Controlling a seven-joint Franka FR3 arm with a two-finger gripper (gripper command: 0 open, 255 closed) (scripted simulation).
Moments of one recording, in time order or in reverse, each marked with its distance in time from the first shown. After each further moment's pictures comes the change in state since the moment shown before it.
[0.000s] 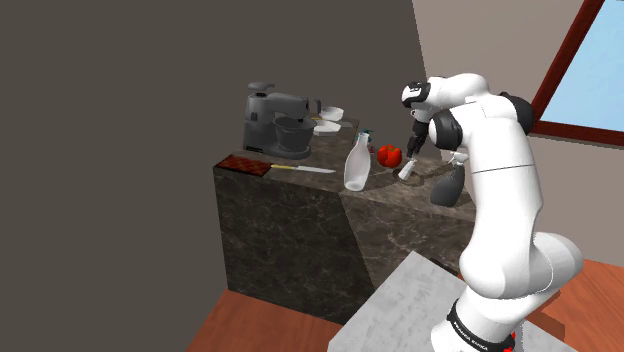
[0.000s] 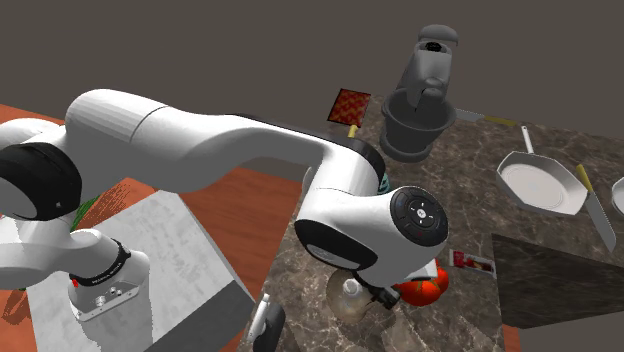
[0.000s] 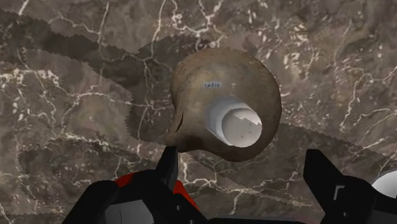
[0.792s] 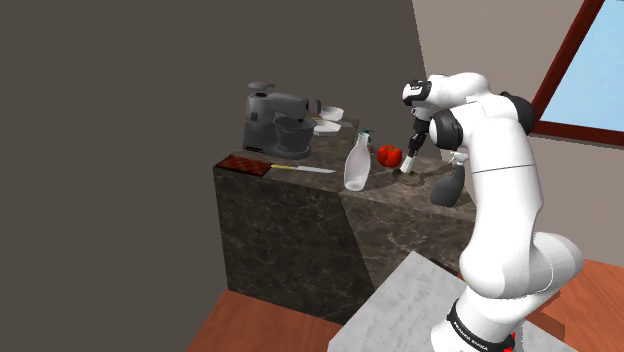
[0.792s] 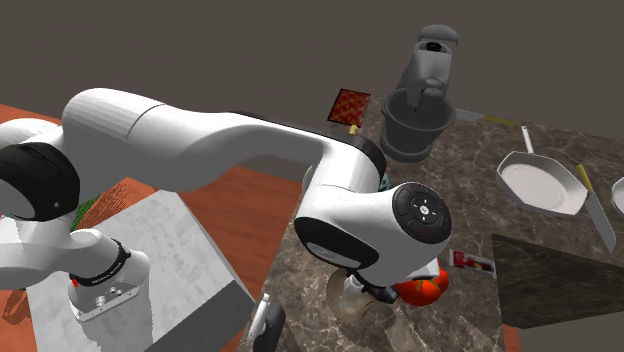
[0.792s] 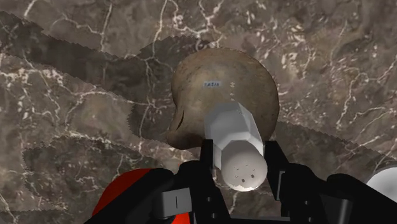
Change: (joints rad) arm -0.004 -0.002 -0.001 0.018 -0.002 -0.020 0.002
